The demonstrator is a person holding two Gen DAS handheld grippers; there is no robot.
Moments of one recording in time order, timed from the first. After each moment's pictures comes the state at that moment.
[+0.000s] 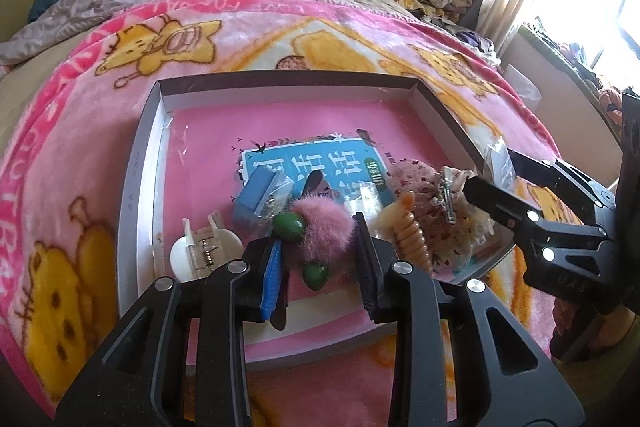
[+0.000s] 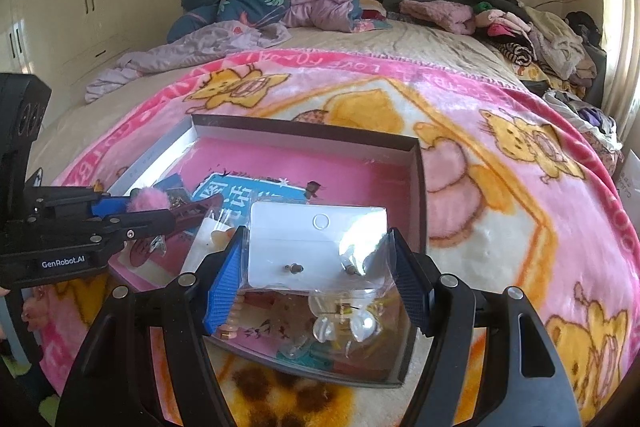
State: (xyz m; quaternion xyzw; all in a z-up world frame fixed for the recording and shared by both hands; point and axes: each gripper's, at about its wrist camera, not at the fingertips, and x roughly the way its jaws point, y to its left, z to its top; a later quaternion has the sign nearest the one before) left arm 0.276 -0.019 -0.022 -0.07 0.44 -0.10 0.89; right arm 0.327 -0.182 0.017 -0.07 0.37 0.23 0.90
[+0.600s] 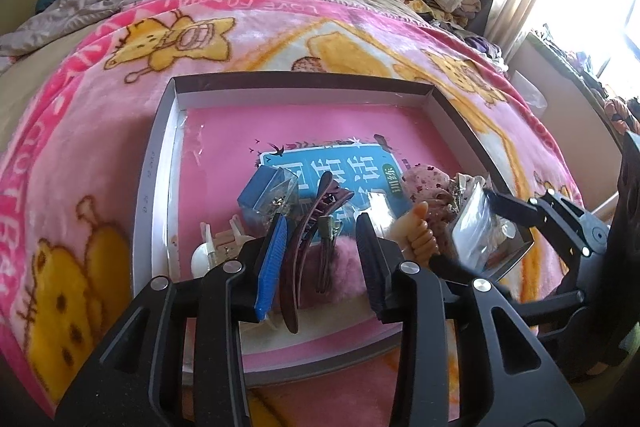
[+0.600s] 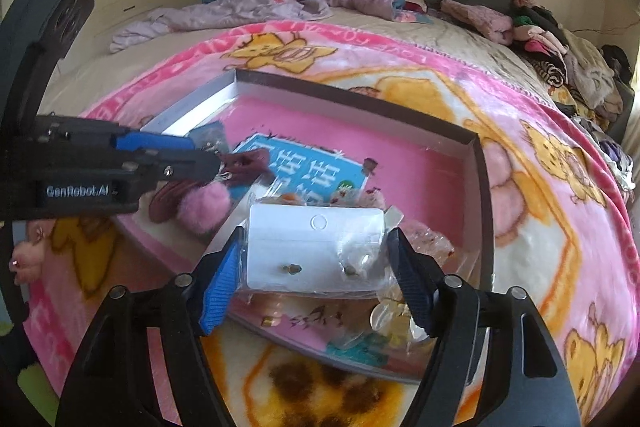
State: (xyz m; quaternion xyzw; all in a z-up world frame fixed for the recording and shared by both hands) left arm 0.280 -0.008 -0.022 -0.08 0.44 -0.09 0.89; right arm 0.311 -0.141 -0.004 -0.14 0.39 0.27 0.87
